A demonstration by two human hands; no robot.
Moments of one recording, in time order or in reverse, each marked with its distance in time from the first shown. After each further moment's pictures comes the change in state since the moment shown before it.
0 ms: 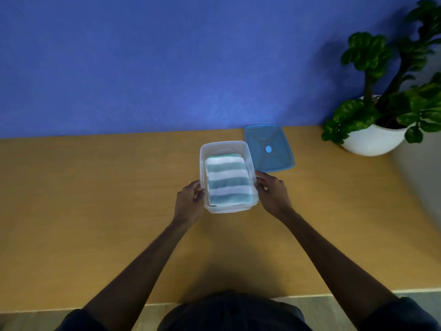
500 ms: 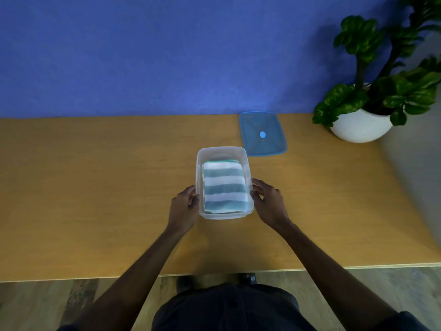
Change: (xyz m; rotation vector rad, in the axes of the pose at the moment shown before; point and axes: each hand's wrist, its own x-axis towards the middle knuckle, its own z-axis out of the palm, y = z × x) left_hand -0.070 -0.018 0.009 0.019 -0.014 -0.039; right_hand -0.074 0.025 0.006 0.059 -0.039 -0.008
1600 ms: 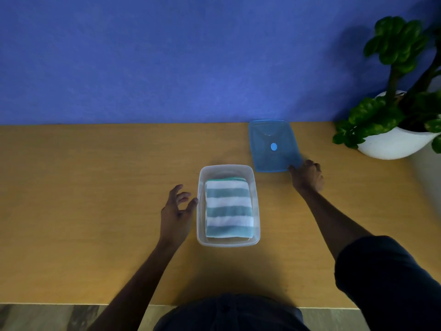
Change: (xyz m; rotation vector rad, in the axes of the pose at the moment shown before) left_hand 0.042 0.008 -0.010 -0.094 0.210 -0.111; right_hand 0.173 0.074 -0.041 -0.298 0.255 0.513
